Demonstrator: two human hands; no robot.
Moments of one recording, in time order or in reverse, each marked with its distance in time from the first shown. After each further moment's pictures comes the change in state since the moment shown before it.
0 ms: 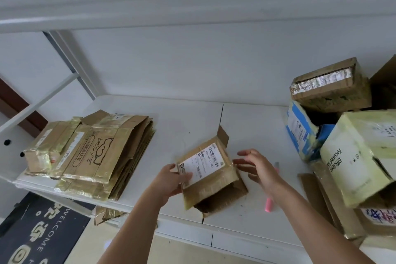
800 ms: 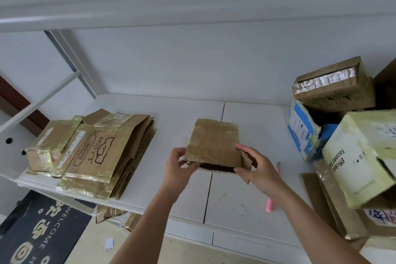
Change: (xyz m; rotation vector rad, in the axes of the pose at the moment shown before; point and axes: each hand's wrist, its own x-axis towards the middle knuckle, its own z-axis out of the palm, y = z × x) left_hand 0.000 0.002 0.028 0.089 0.206 0.483; right_hand 0.004 0.018 -0.004 -0.209 -0.063 -0.335
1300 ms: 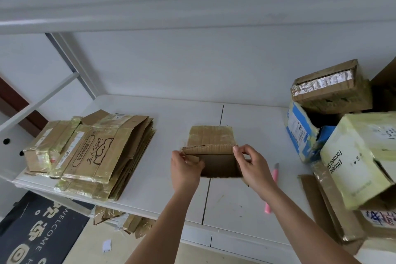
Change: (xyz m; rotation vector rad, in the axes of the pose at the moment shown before) left_hand 0.002 0.006 0.035 0.198 0.290 -0.102; right_hand 0.011 -0.010 0.019 -0.140 0.235 -0.060
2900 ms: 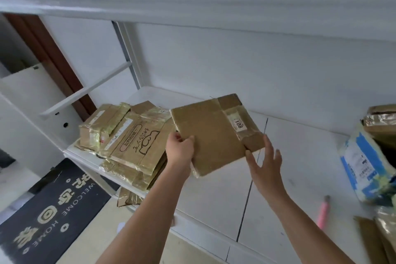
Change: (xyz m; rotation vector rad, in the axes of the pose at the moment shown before) left_hand 0.065 0.020 -0.112 -0.570 0.143 -0.200; right_hand 0.021 -0.055 0.080 -0.085 -0.019 0.034
